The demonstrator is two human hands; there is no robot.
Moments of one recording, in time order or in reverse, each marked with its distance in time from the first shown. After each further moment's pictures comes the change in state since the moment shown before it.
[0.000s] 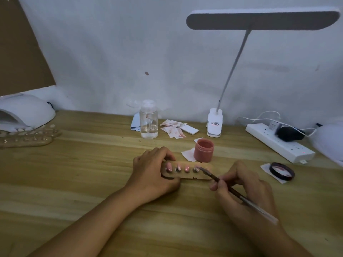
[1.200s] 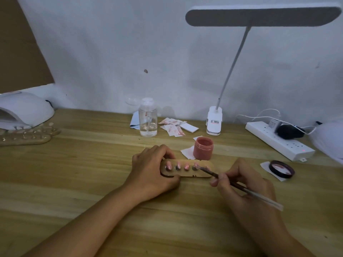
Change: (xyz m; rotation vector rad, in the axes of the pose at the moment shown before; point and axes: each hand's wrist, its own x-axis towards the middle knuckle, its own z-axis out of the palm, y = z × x) left_hand -0.002 0.000 0.000 -0.002 0.017 0.023; right_hand 0.001 0.001 -0.002 0.062 0.016 0.035
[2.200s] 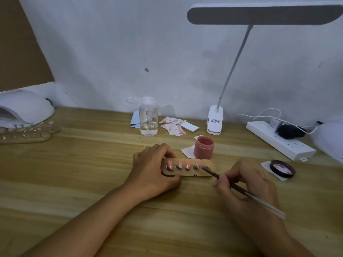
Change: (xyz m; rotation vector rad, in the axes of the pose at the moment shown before) left_hand 0.000 0.000 0.001 0.016 0.003 0.010; right_hand -0.002 -0.004 0.001 -0.116 0.065 -0.106
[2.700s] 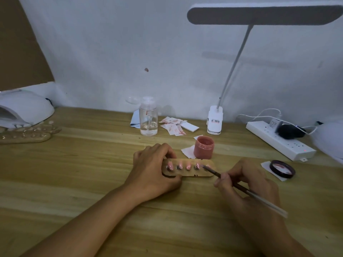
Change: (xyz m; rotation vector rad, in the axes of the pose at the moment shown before) left_hand 0.000 -0.003 0.002 0.009 -0.010 0.043; right_hand 0.000 0.005 0.003 0.044 0.057 0.021
